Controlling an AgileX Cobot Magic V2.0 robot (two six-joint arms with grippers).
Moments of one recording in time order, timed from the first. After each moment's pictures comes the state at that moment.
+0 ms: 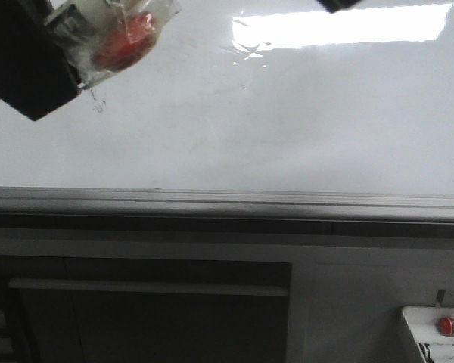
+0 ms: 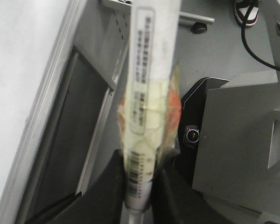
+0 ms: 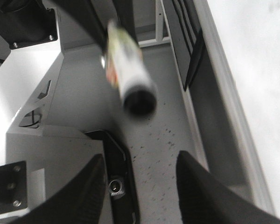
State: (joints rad) left arm -0.85 1.17 -1.08 -0.24 1.05 0.65; right arm 0.58 1.15 -1.10 0.61 1.05 -0.94
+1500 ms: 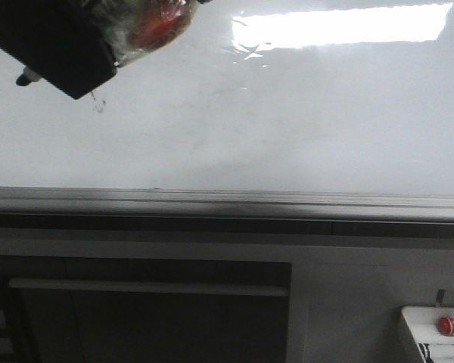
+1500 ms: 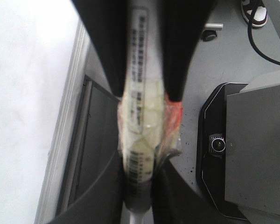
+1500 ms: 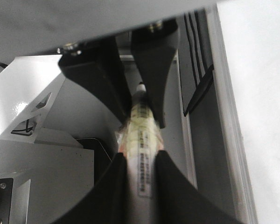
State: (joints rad) left arm -0.87 1.17 -1.08 -0.23 0.97 0.77; right arm 0.71 1.26 -1.18 0.60 0.98 -0.98
